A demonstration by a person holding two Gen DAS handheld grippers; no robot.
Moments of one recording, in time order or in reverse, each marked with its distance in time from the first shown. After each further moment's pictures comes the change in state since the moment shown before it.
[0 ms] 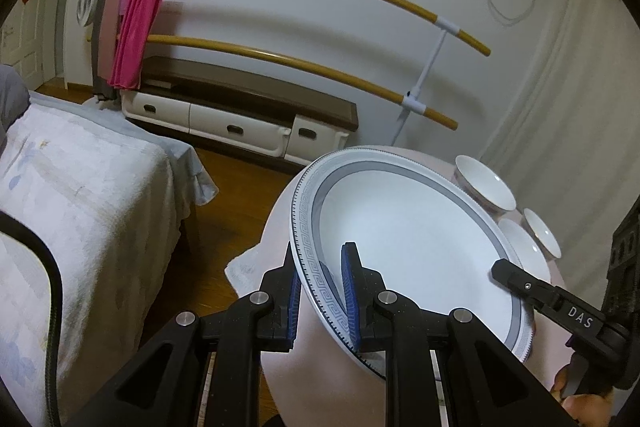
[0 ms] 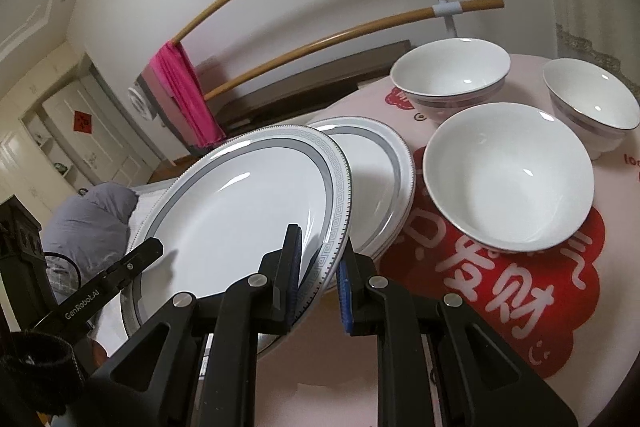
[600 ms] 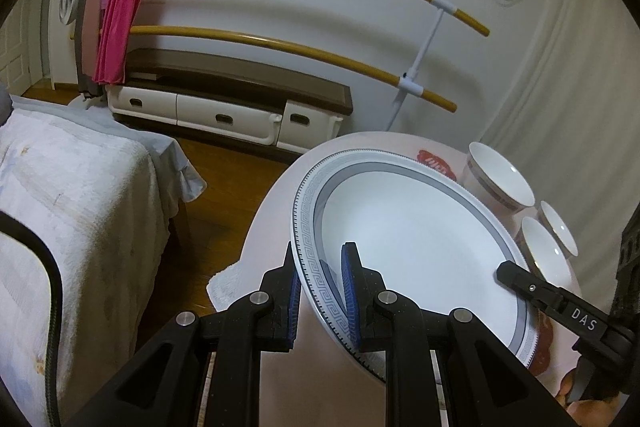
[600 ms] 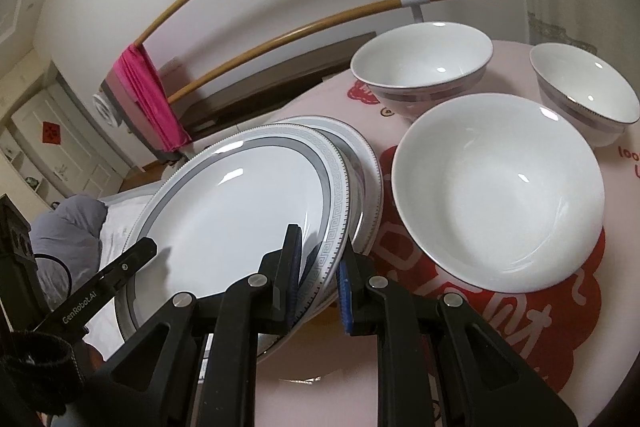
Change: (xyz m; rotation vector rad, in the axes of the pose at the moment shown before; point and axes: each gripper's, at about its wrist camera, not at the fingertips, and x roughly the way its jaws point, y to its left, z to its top) left arm 0.107 0.011 0.047 0.038 0.062 -0.017; right arm 0.028 -0.016 0.011 0.062 0.022 -0.111
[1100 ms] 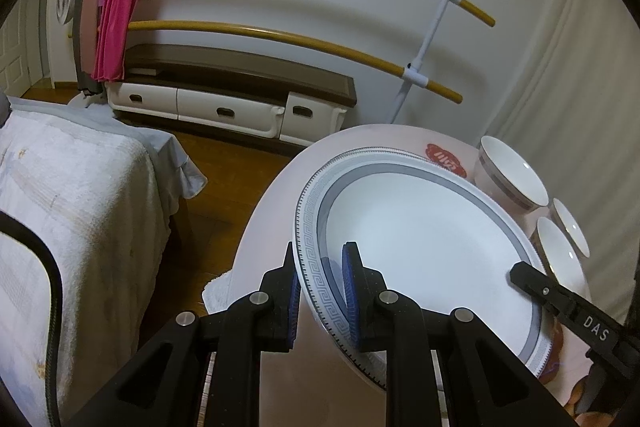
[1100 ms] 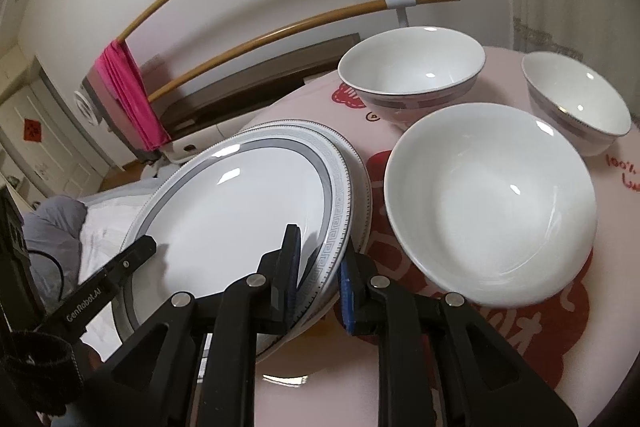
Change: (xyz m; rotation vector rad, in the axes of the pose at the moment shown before) left arm 0.032 -0.008 0.013 0.013 0.025 0.017; right arm 0.006 0.013 0.006 -0.022 -0.005 -0.096
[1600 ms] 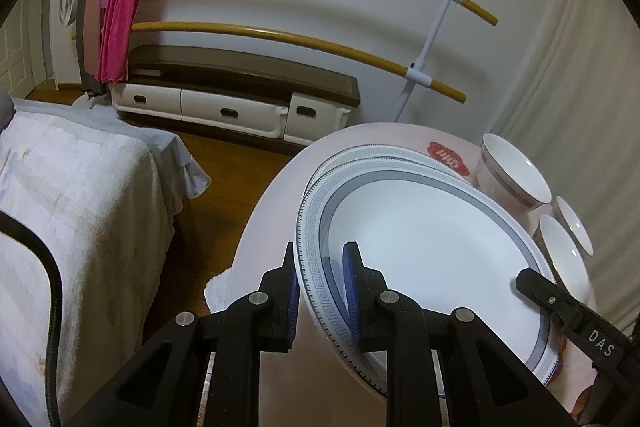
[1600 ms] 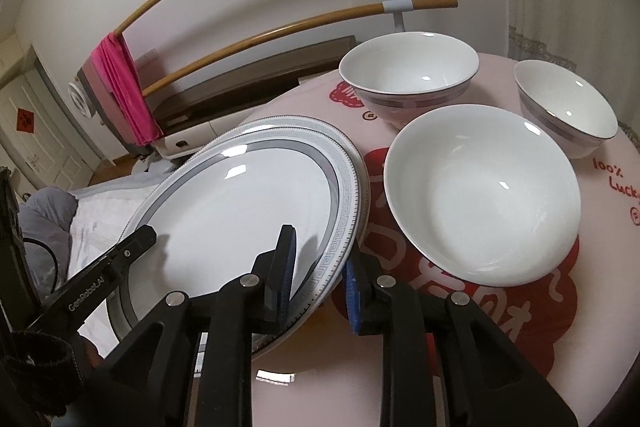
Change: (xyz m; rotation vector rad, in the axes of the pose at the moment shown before) left arm 0.002 -0.004 -0.009 0.000 0.001 0.012; right arm -0.007 0.005 -0.007 -0.023 -0.003 -0.036
